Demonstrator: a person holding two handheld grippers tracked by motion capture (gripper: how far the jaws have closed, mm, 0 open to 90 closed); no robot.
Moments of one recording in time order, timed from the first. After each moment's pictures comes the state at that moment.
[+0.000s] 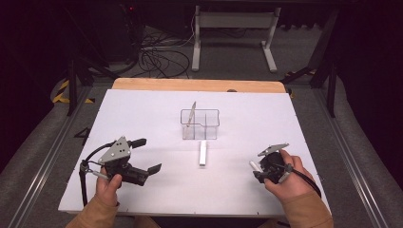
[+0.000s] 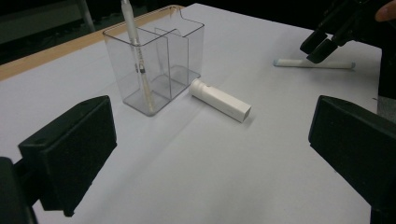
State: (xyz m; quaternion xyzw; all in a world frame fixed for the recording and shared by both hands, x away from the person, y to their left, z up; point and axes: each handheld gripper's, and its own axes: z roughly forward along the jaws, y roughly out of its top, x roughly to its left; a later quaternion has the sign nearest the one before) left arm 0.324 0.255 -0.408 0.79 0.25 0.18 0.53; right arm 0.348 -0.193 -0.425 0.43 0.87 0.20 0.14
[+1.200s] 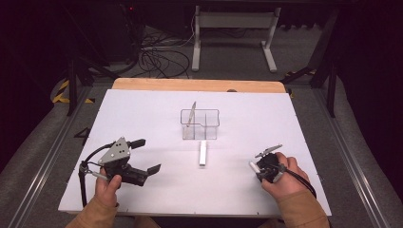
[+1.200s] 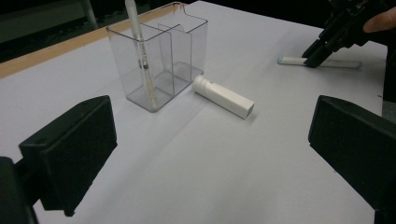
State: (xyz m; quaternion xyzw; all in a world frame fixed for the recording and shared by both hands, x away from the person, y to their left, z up) left arm 0.323 0.256 -0.410 0.79 0.26 0.18 0.52; right arm 0.354 -0.189 -0.442 0.46 0.86 0.15 0.14
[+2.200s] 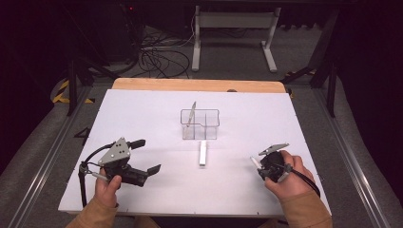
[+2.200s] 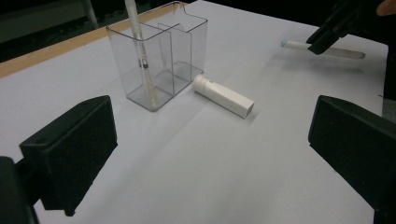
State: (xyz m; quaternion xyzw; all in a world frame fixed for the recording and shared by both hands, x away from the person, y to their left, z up) left arm 0.322 0.256 -0.410 0.79 0.26 0.18 0.52; right arm 0.347 -0.193 -0.422 0.45 0.86 0.19 0.16
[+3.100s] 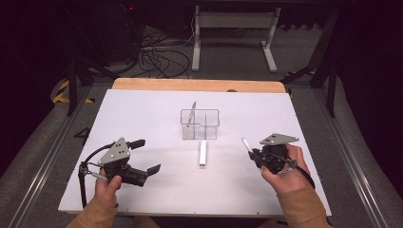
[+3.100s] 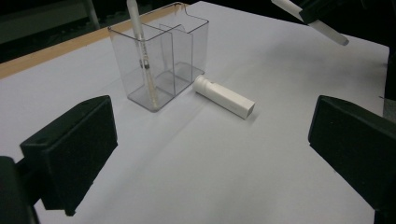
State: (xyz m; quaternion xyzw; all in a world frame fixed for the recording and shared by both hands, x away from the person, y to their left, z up) left arm 0.321 0.257 -0.410 0.79 0.26 0.18 0.53; right arm 0.350 -0.182 -0.387 0.42 0.82 0.35 0.20
